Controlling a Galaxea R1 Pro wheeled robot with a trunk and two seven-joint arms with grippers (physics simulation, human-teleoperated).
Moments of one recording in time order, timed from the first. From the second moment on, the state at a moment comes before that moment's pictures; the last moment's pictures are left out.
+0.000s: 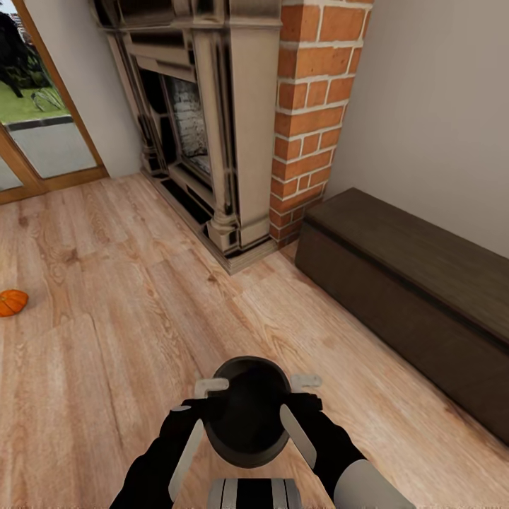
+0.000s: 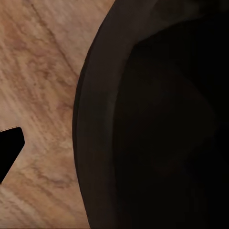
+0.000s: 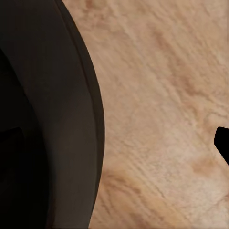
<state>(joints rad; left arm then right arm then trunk) -0.38 -0.17 -0.12 -1.04 0.12 0.57 0.19 -0.58 0.17 0.39 -0.74 -0.41 0.55 -0.59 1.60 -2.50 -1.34</state>
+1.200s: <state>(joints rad) -0.38 -0.17 -0.12 -1.02 0.13 0.50 0.26 -0.58 0.17 0.39 -0.72 -0.41 0.54 -0.59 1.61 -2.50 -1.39</state>
